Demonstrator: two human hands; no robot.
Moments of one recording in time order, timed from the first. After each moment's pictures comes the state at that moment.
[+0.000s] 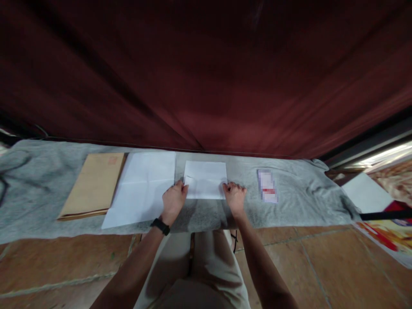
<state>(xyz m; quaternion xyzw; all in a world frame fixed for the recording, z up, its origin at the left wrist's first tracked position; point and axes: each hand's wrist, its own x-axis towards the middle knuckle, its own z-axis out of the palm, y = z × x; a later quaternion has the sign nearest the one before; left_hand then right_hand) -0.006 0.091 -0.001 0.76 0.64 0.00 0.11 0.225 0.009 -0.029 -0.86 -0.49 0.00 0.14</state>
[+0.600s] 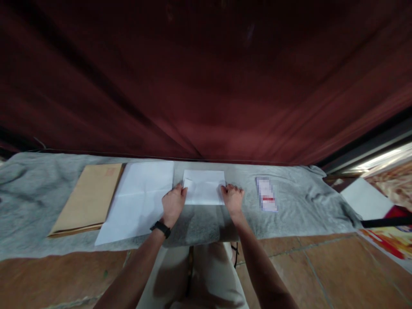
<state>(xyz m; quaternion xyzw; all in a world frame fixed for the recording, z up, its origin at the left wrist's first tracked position) 0.006 0.115 0.003 0.76 0.65 0.01 0.09 0.232 0.040 -0.027 -0.86 -0.49 -0.02 0.12</state>
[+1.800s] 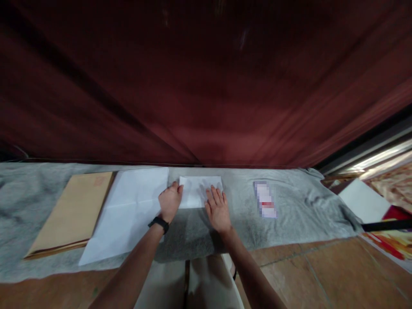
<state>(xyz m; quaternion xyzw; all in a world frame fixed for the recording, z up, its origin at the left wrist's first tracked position) 0.023 0.157 -0.004 0.76 0.65 0.03 0.05 0.195 0.028 -0.040 -0.71 -0.67 -0.05 0.22</state>
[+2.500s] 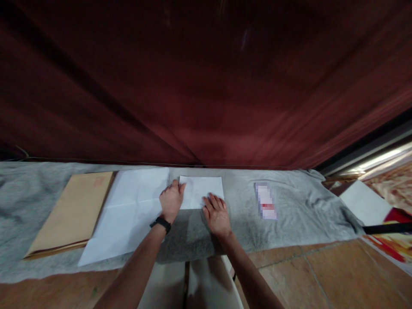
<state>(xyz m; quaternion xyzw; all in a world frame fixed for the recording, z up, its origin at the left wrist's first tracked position) 0.027 0.152 0.003 0.76 0.64 0.07 0.04 0.187 0.019 -0.046 -0.71 -0.67 -0.01 0.20</state>
